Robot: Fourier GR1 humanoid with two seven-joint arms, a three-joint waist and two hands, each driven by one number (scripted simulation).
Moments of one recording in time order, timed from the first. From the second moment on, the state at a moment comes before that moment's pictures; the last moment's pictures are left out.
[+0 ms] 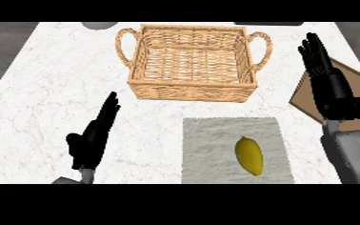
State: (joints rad) left arm -0.02 0.24 -0.31 -1.43 0.20 0.24 -0.06; right arm -0.30 -0.41 0.06 -1.39 -0.21 -0.11 -0.21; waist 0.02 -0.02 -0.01
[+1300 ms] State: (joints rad) left arm 0.01 0.27 -0.17 -1.64 0.22 0.33 -0.06; right arm 0.24 -0.31 0.39 -1.92 0.82 -0.53 0.57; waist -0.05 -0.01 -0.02
